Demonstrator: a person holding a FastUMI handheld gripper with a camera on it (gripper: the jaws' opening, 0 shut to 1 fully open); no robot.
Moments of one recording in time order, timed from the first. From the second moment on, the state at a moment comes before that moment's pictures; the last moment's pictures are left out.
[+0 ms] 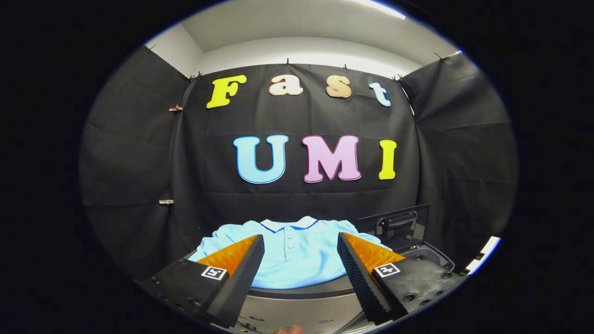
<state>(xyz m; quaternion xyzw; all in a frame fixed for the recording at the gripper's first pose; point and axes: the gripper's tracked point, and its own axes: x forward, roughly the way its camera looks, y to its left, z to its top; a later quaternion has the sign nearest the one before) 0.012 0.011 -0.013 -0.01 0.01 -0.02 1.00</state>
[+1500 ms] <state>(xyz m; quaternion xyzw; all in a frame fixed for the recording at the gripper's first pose) 0.176 0.026 -0.125 0.00 0.38 0.00 0.92</state>
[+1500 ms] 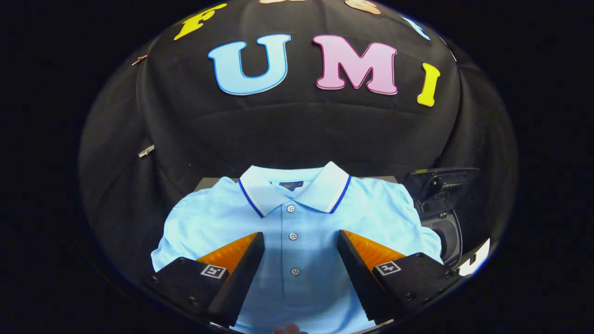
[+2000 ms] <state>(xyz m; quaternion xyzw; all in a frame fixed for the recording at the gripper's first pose) 0.175 0.019 -0.132 -0.04 0.45 -0.02 0.89</state>
